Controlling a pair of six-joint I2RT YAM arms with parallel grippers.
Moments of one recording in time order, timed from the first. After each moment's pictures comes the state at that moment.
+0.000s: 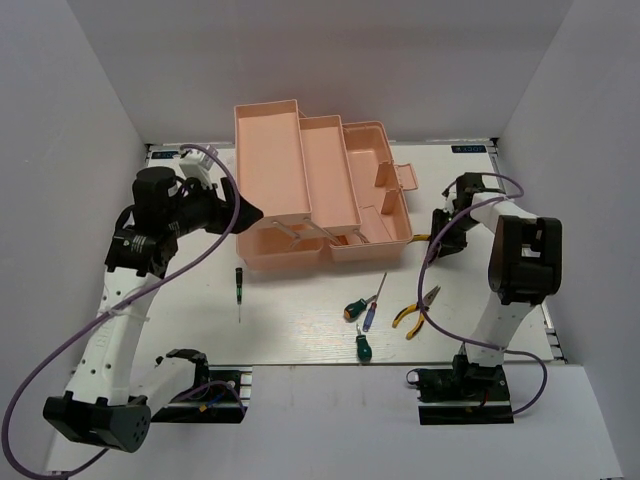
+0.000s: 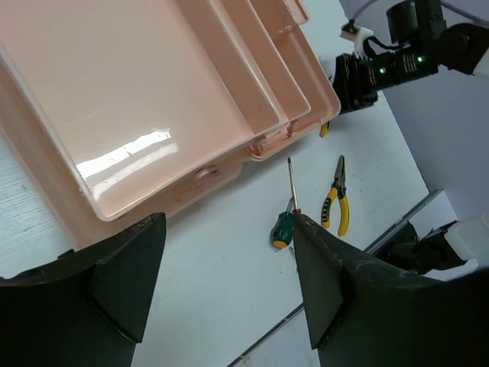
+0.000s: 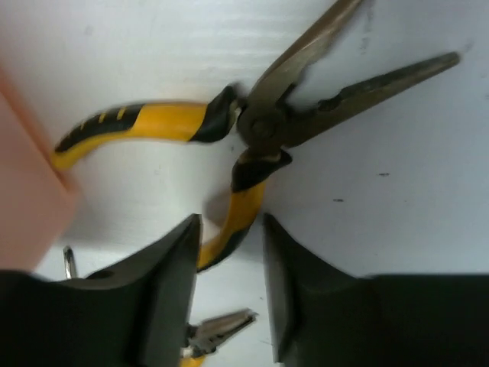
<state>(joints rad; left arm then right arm) -0.16 1.03 1.24 -0.64 0.51 -0.28 -0.03 1.87 1.22 -0.71 -0.23 0.05</state>
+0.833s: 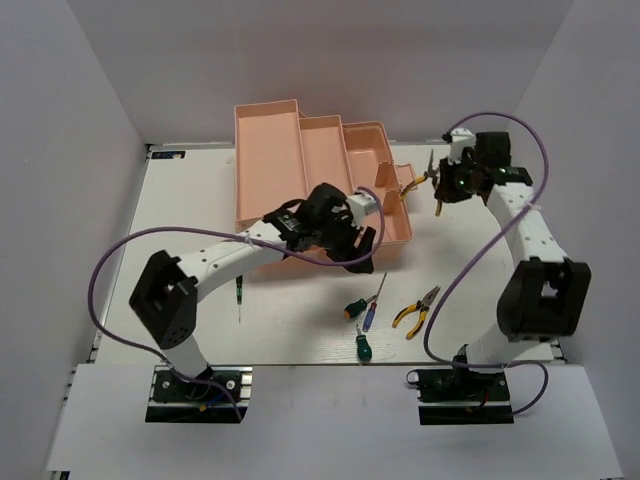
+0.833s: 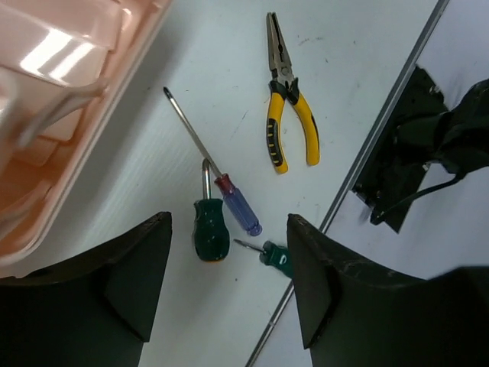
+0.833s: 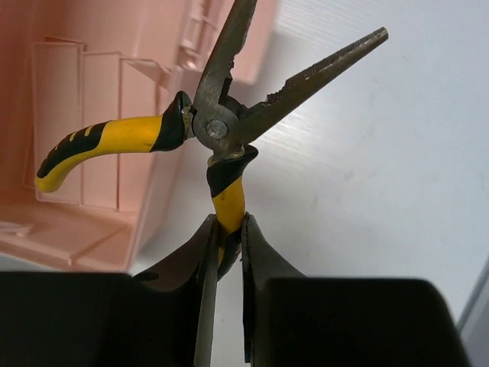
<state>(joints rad) -0.83 1.67 1.35 -0.40 0.42 -0.21 0.00 1.56 1.37 -0.61 -0.32 -0.24</state>
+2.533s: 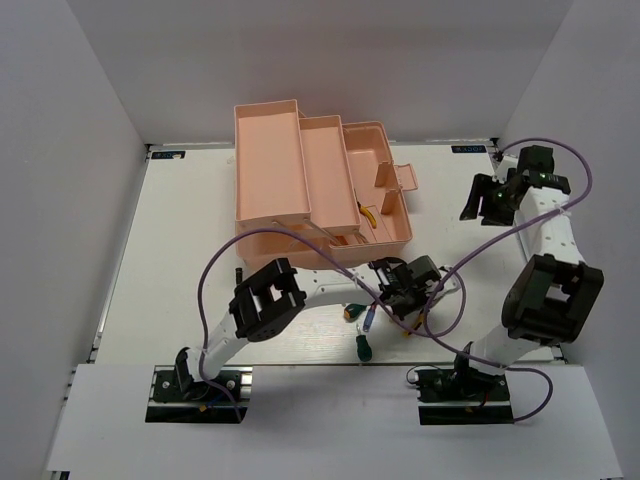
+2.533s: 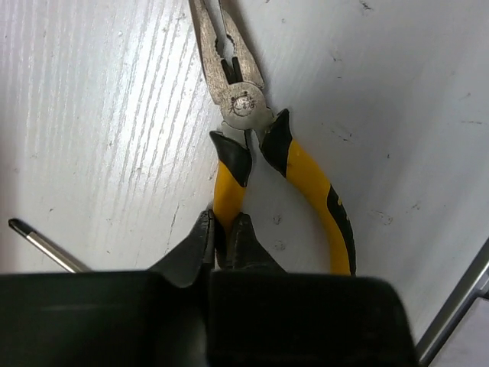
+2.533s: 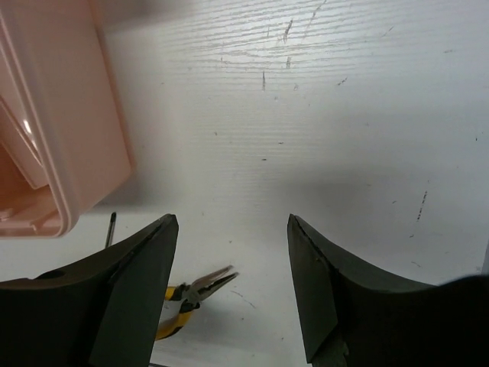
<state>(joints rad) -1.22 2.25 1.74 -0.45 0.00 0.04 -0.23 1.61 1.39 -0.84 -0.33 -0.07</state>
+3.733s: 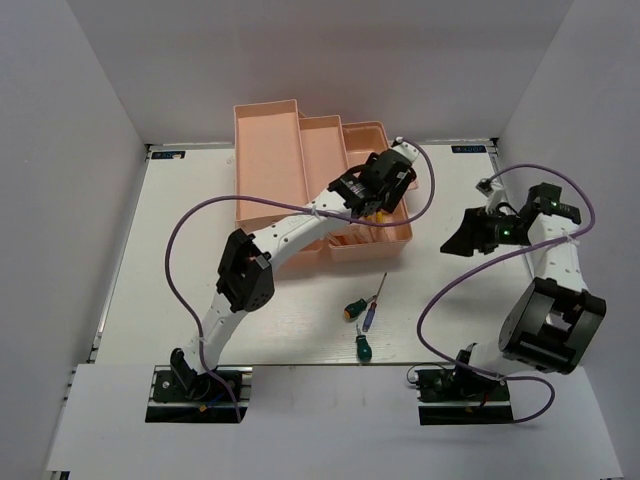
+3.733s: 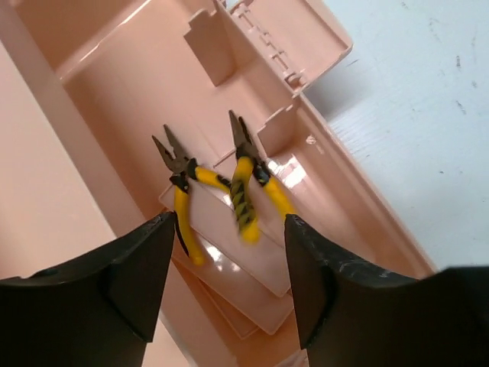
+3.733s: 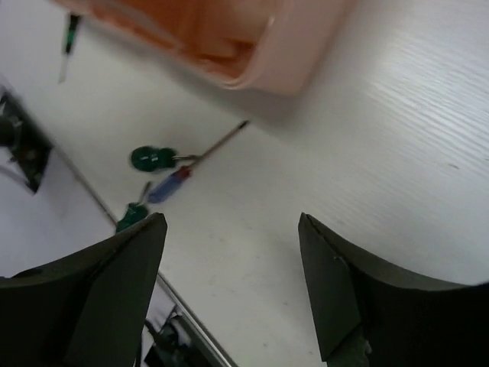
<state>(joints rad) -0.91 2.27 2.24 -0.60 -0.44 -0.06 -0.36 1.41 1.14 -1.00 -0.91 -0.55</state>
